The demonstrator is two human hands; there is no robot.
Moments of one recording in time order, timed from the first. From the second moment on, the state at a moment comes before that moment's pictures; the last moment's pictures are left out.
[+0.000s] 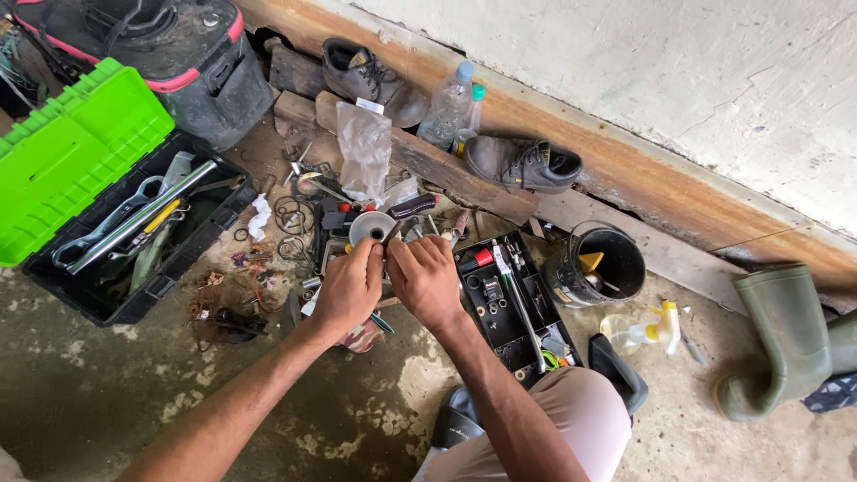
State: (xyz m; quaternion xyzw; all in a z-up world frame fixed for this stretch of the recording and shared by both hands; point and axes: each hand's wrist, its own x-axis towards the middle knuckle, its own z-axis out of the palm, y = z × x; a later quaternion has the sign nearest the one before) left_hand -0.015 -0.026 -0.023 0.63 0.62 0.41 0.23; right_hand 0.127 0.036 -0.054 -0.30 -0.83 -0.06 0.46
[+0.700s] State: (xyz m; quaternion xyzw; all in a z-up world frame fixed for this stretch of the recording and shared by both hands) left_hand -0.019 -0.018 -0.039 0.63 0.61 0.41 0.23; right_hand 0.127 0.038 -0.058 -0.30 -0.82 -0.05 0.49
